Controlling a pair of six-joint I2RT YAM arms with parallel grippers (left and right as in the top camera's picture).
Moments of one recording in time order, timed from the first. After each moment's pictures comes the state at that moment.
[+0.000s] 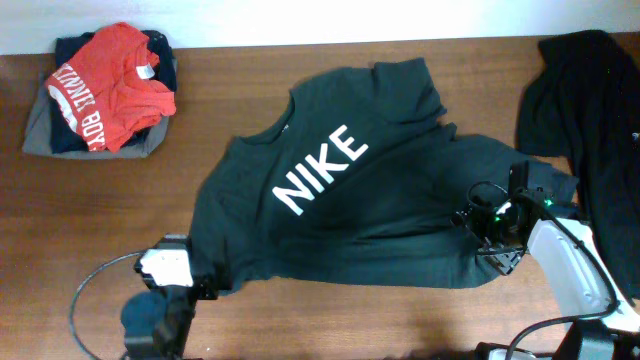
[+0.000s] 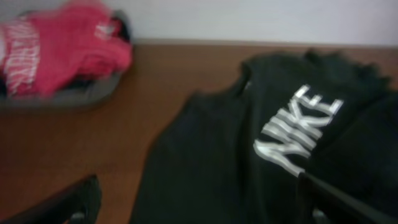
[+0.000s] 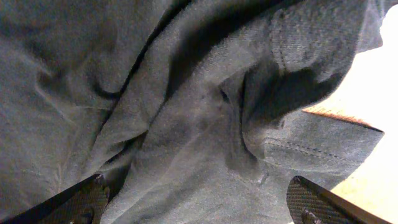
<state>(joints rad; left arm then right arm) 0.01 0.22 0.27 -0.41 0.08 -0.07 -0.21 1.39 0.80 -0.81 -0.19 0.64</state>
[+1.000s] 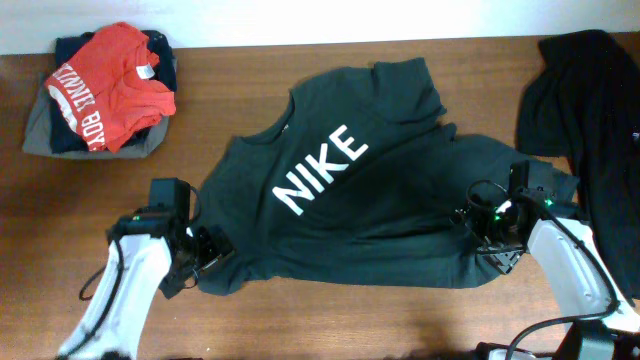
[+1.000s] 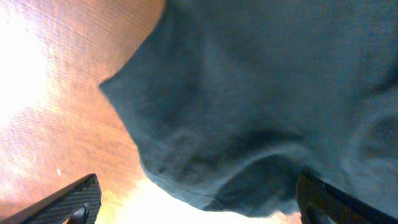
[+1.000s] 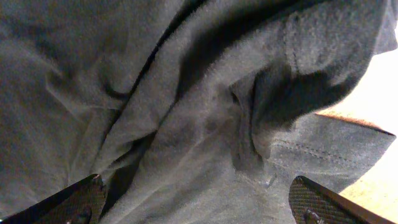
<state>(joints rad) 0.02 1.37 0.81 -0.96 0.06 -0.57 -0.21 1.39 0.80 -0.80 -0.21 0.64</state>
